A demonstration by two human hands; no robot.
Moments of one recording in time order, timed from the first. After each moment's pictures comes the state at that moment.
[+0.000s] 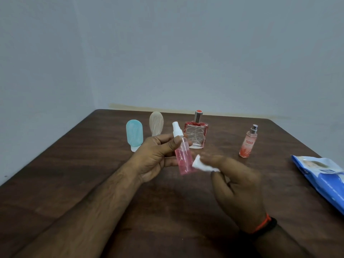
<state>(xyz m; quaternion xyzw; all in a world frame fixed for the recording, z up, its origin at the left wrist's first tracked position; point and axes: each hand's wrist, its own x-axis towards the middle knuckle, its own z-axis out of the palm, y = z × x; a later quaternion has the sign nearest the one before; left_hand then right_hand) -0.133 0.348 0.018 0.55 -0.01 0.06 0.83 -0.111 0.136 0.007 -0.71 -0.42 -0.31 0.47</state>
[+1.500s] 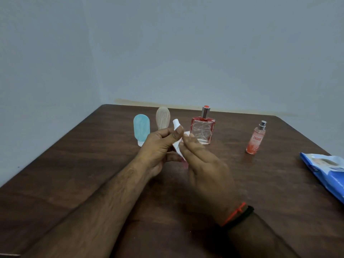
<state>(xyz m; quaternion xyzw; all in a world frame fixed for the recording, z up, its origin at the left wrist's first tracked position) -0.134 0.346 0.013 0.57 0.07 0.15 0.80 -0.132 0.189 0.010 -0.81 -0.46 -0.27 0.26</state>
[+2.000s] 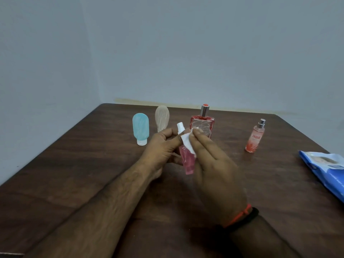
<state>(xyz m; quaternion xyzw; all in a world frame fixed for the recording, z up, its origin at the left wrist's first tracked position) -0.133 0.338 0.007 0.63 0.04 0.16 0.76 -0.136 0.182 0.015 -0.79 -0.40 -0.32 0.33</state>
